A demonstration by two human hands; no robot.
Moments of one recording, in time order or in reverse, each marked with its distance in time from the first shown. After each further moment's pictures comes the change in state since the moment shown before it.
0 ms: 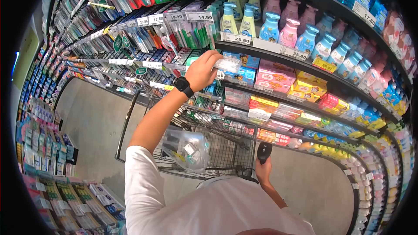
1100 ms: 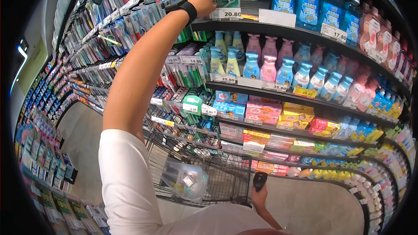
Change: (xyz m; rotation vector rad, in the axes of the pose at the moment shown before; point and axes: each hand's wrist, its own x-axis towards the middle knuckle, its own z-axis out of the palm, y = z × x) left_hand 0.297 0.008 -0.152 0.491 0.085 0.040; right_hand 0.002 0.014 -0.009 0.028 0.077 0.019
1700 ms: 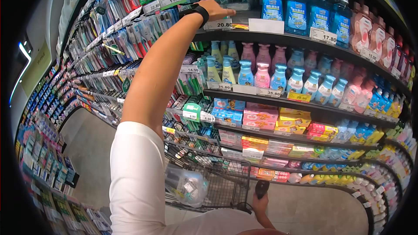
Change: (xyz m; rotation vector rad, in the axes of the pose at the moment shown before) left_hand 0.039 0.035 0.009 0.026 -0.369 -0.454; right_hand -0.004 0.020 -0.012 0.074 0.020 0.079
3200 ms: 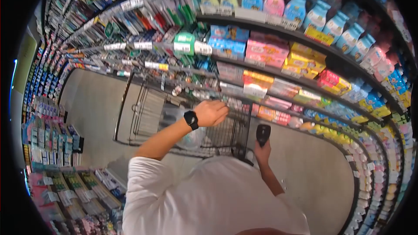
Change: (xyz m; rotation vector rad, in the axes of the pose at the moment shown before) left_hand -0.444 -0.023 0.278 -0.484 -0.186 0.750; right_hand 0.007 0.007 -0.009 -0.077 -0.110 -0.002
